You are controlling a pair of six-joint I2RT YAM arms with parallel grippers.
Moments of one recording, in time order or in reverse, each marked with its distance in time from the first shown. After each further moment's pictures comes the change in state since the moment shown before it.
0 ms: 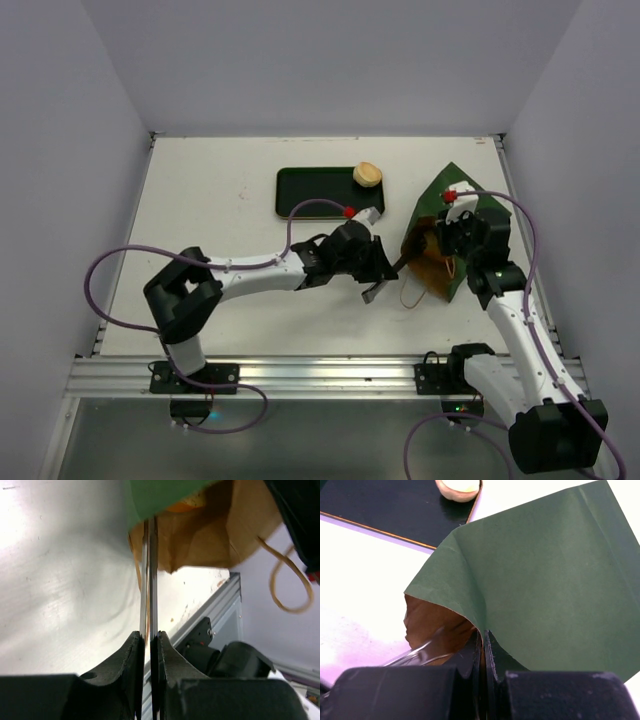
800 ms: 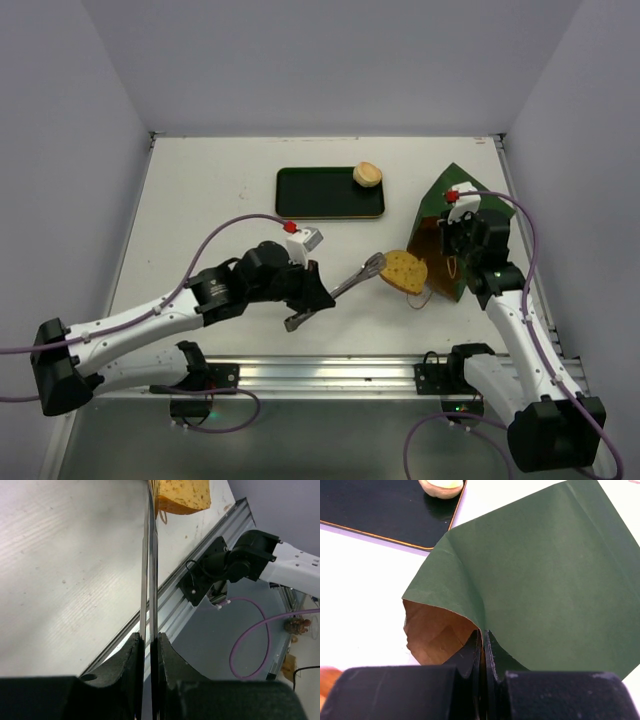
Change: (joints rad) left arm -0.011 -0.705 -0.363 -0.322 0.064 0.298; right arm -0.011 0.008 -0.024 0.032 0.048 0.011
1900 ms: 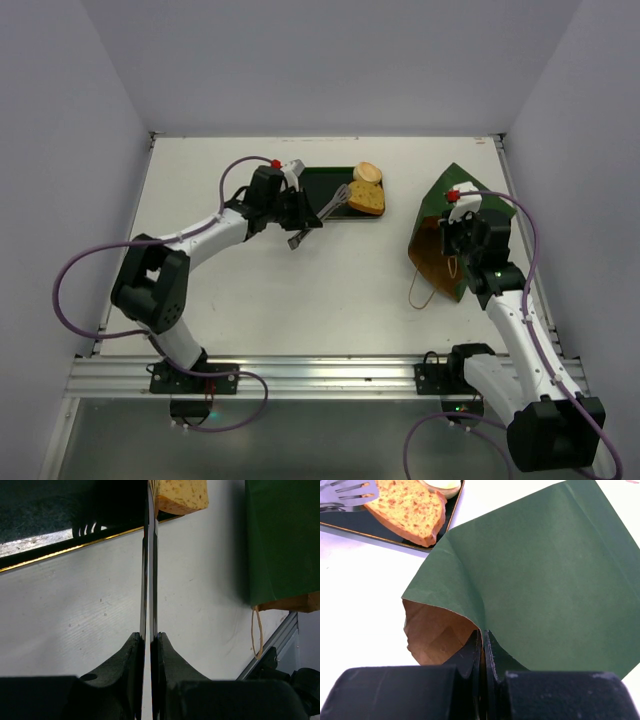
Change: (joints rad) left arm 0.565 0.596 0.299 0.180 0.216 0.158; right arm -0.009 0.000 0.000 0.003 -0.001 -0.001
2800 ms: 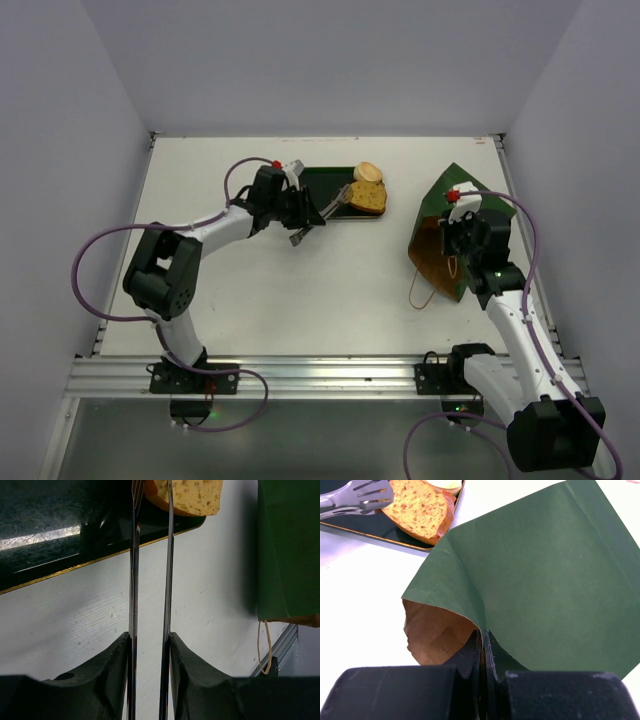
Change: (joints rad) left arm 0.024 0.114 0.027 0.070 0.024 -0.024; right arm 0.000 0.000 0.000 0.000 -0.001 0.000
